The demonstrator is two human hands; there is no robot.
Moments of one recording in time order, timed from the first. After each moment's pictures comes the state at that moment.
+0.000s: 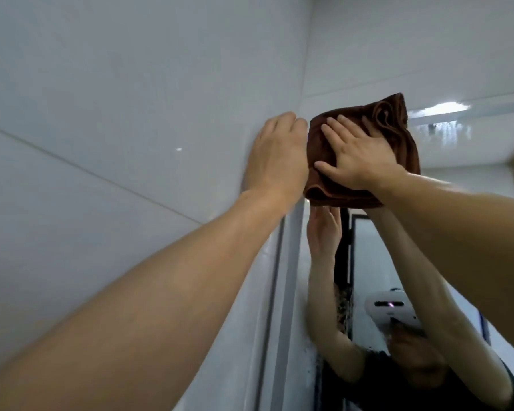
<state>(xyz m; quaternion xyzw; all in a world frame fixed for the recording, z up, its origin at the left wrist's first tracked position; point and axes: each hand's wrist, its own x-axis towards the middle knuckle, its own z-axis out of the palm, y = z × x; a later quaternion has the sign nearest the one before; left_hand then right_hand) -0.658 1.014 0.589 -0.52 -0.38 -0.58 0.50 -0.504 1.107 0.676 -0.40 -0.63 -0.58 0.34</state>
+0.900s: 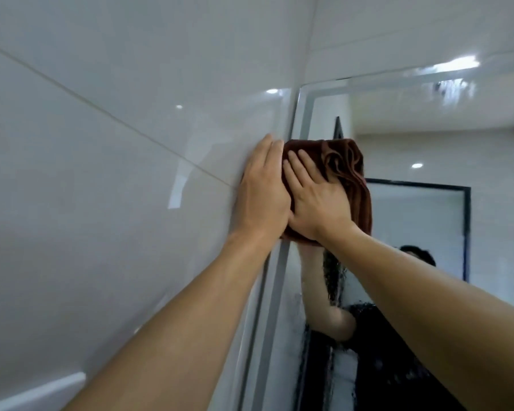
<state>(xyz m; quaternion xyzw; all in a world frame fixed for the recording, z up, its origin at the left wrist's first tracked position) -0.653 1.023 0.477 -0.53 -0.38 -0.69 0.31 -0.553 1.116 0.512 -0.36 -0.70 -0.52 0.34</state>
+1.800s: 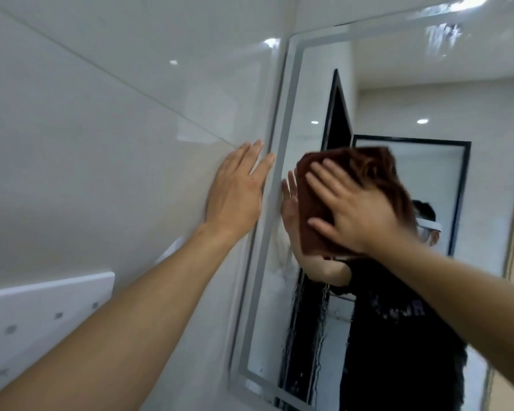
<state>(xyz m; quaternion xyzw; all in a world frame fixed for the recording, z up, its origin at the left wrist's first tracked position) -0.671 1.015 0.401 -0.57 -0.47 -0.48 0.47 -0.439 1.085 0.429 -0.32 -0.73 -0.55 0.26</state>
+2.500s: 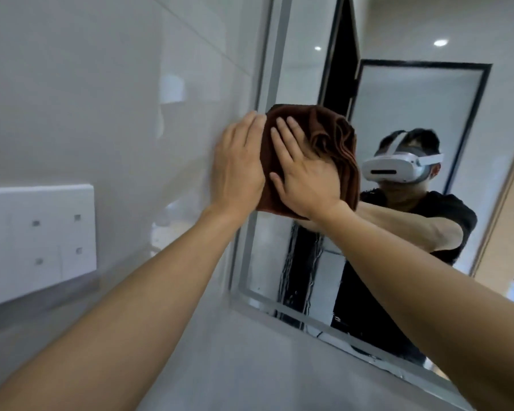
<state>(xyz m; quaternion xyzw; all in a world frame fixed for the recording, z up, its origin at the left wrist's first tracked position) -0.638 1.030 0.320 -0.56 -0.47 -0.58 0.36 -0.501 1.090 0.339 -0.32 -0.77 -0.44 0.33</state>
